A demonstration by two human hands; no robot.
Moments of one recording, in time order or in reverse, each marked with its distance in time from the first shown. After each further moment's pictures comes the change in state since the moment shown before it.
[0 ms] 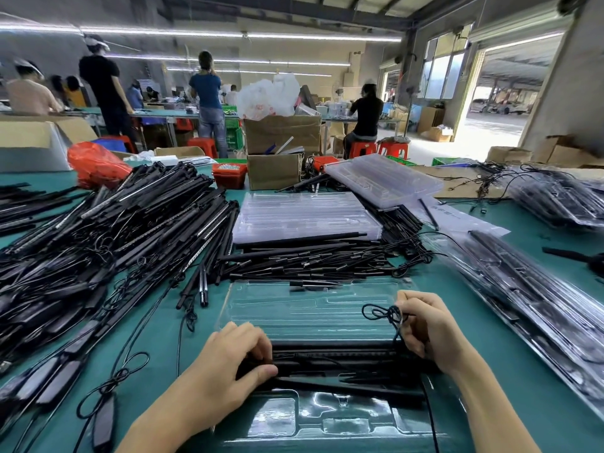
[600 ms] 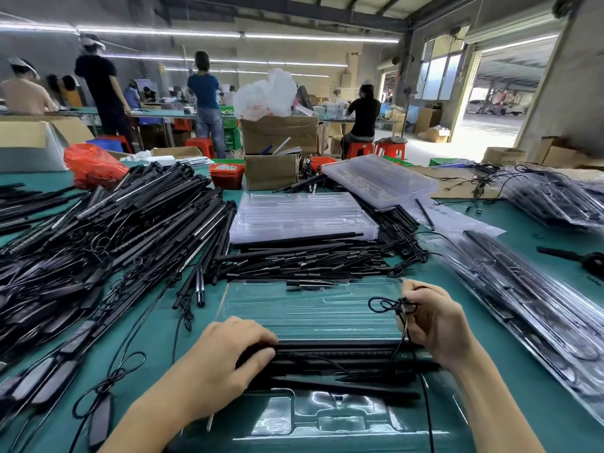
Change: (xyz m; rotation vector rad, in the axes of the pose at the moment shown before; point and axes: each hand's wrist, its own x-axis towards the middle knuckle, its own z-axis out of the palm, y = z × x) left_hand 0.011 0.002 -0.008 0.106 -0.036 0.054; right_hand -0.005 -0.020 0.000 0.197 0.047 0.002
